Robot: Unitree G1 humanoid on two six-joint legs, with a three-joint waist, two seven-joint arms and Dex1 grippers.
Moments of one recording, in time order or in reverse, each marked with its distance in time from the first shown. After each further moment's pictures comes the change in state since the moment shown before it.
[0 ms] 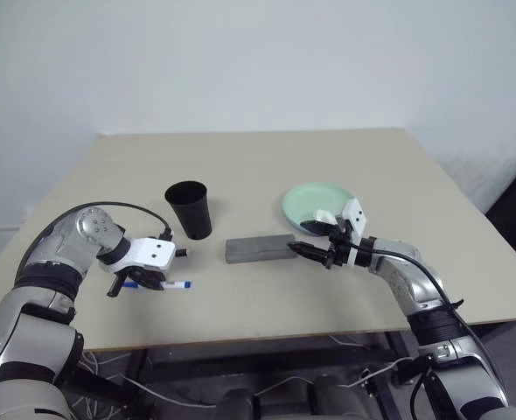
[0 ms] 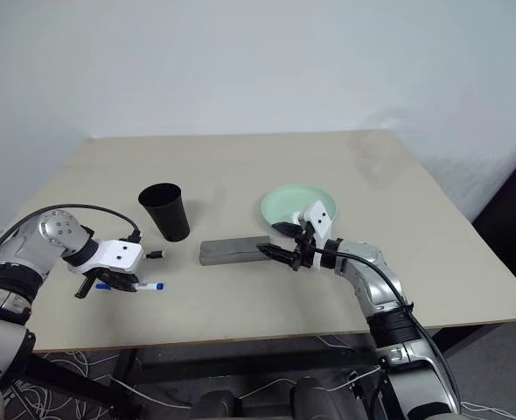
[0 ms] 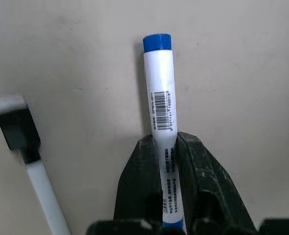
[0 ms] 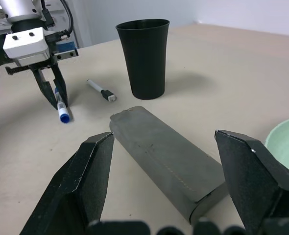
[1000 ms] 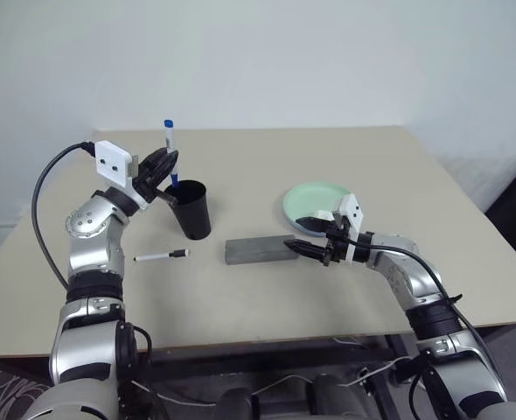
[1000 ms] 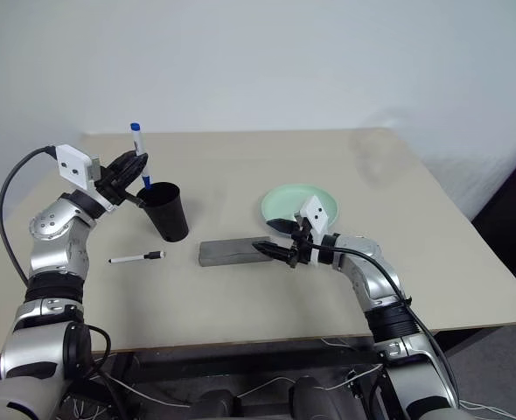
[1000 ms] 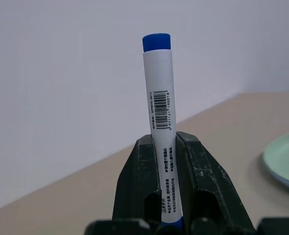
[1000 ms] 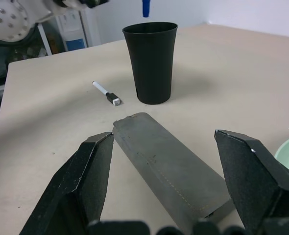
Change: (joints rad) left arm 0.016 -0.344 0.631 -0.069 -0.492 0.063 0.765; right arm -0.043 0.001 0.012 0.011 0.005 0.002 0.030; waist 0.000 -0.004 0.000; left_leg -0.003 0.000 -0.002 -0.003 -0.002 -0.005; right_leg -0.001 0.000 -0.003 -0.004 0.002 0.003
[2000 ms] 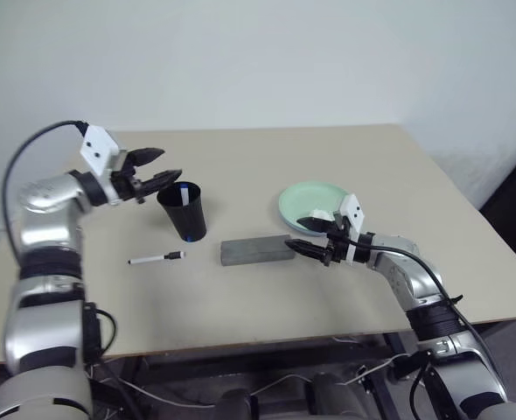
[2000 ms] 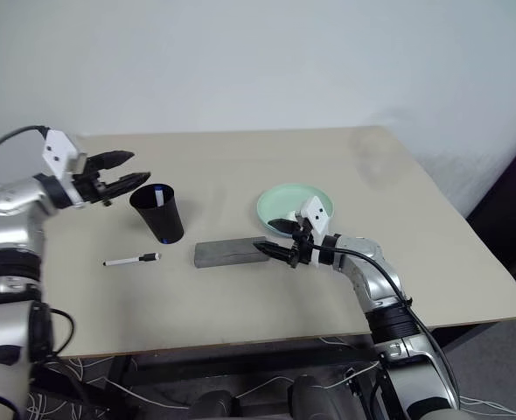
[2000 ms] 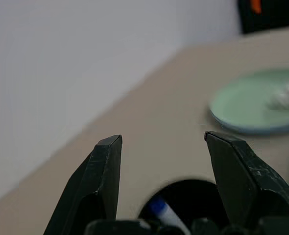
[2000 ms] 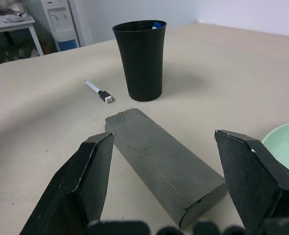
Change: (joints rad) left arm -0.115 0.293 -0.148 0.061 0.037 0.192 -0.516; right arm 0.004 -0.002 0.000 -0.001 0.000 0.000 -0.012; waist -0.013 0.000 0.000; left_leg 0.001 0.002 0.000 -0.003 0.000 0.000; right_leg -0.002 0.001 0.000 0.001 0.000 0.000
